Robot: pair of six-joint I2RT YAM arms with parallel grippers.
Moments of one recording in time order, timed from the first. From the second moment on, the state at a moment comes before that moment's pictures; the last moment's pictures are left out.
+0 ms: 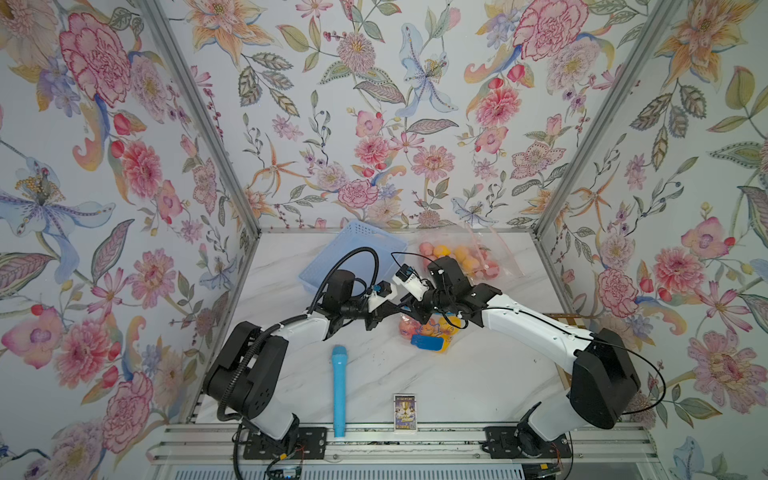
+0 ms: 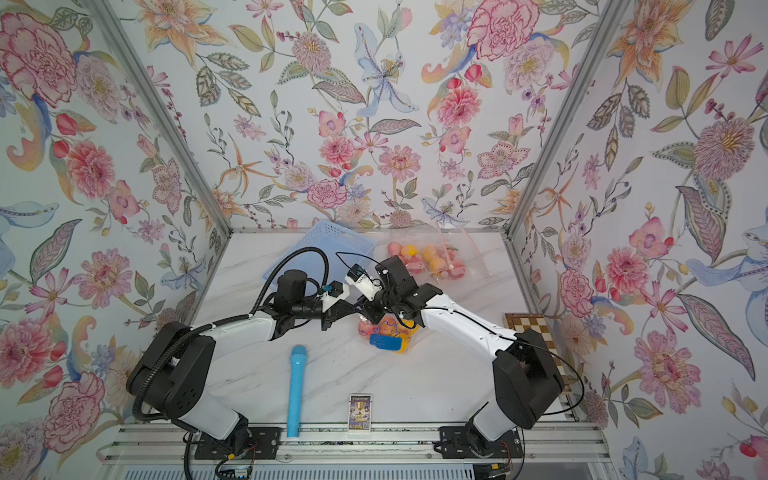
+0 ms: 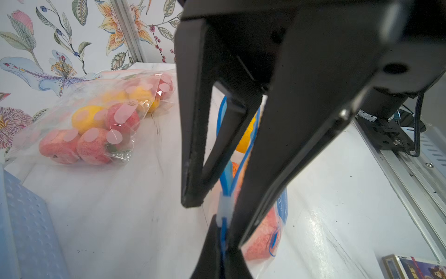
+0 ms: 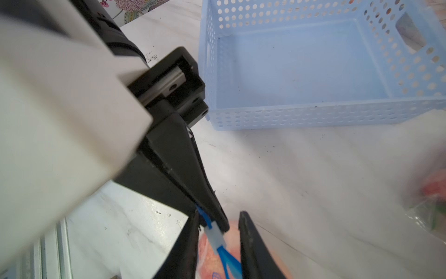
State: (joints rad) left arm -0.45 1.60 0.79 0.29 0.89 0.47; right arm 0.71 1.55 1.16 -0.36 -0.36 -0.17
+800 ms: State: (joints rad) left arm -0.43 1.57 0.77 0.31 0.87 0.45; right arm 0.71 1.52 1.13 -0.34 -0.36 -0.18
